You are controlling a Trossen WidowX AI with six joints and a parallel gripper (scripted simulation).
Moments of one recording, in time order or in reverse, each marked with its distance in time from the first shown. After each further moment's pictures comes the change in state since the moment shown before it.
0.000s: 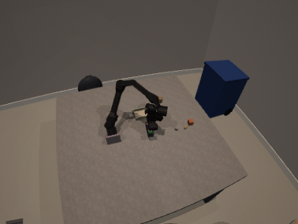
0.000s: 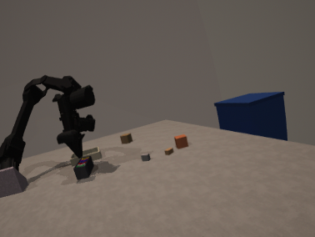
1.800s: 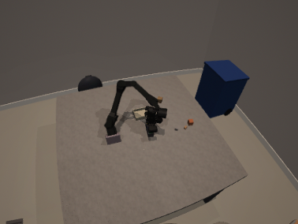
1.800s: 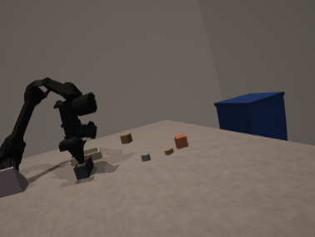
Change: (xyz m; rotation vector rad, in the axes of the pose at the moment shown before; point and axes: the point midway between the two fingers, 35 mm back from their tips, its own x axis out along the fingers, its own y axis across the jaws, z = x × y) arm 0.023 0.000 -0.001 0.004 0.003 0.003
